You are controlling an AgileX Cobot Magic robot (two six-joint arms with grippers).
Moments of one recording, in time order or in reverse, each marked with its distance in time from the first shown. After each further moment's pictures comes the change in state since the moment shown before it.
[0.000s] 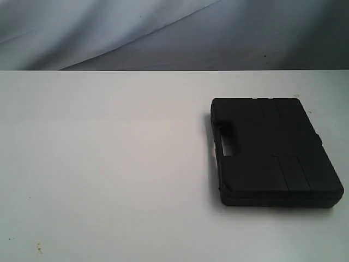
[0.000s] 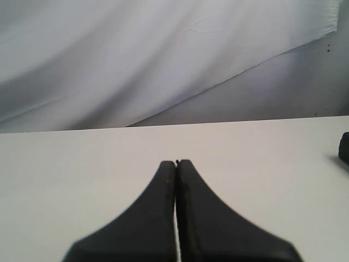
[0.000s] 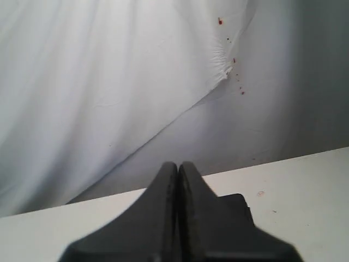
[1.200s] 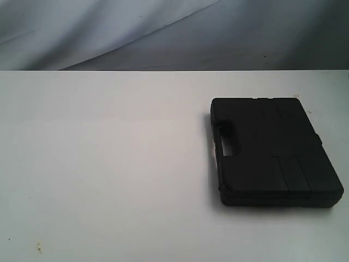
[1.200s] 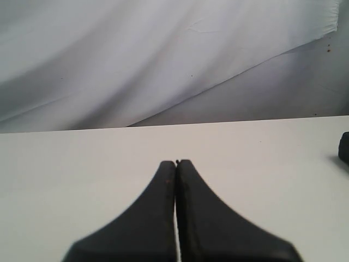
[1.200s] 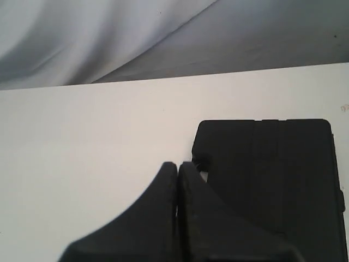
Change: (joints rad) left arm 0.000 0.000 0.000 0.000 0.000 0.000; right arm 0.000 0.803 -0.654 0.355 0.500 -0.360
